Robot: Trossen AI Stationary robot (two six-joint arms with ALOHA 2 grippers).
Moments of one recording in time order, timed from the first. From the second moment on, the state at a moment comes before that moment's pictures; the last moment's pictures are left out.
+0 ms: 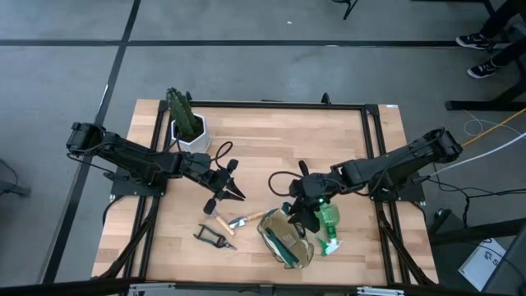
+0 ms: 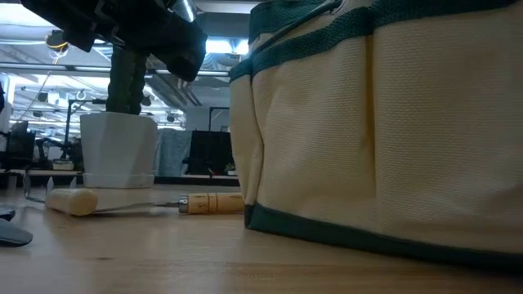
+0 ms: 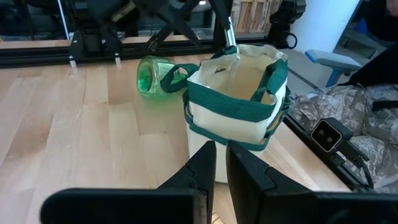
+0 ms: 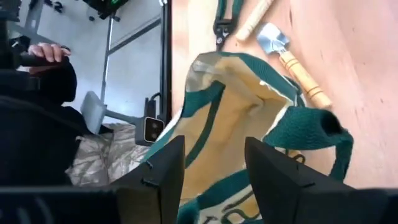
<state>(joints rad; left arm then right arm) -0.11 1.22 0.52 0.40 0.26 -0.02 0.33 1.46 1.08 -0.36 -0.22 0.68</state>
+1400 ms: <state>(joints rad) -0.11 1.22 0.52 0.39 0.26 -0.05 0.36 1.55 1.09 -0.48 -0.08 0.57</state>
